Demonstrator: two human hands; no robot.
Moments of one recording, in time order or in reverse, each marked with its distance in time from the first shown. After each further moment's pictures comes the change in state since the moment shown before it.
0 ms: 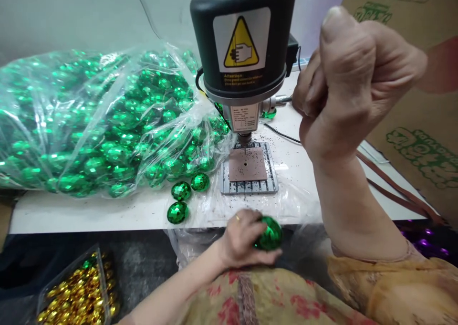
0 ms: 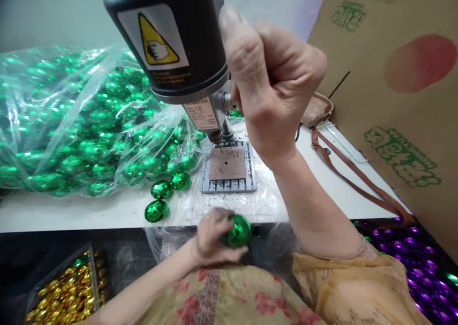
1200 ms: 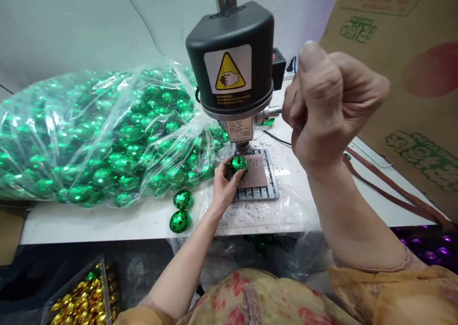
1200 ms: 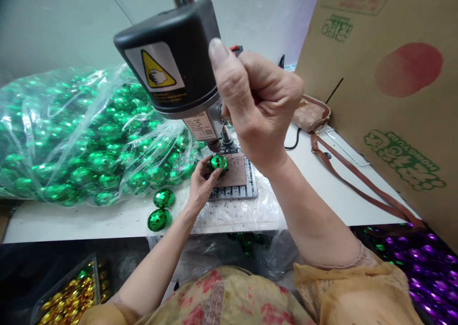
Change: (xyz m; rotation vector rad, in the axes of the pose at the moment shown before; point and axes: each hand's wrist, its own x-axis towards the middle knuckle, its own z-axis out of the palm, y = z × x) left_hand 0.060 -0.096 -0.002 -0.175 0.202 -0.836; right_hand -0.003 0.002 -0.013 -0.051 -0.133 -0.022
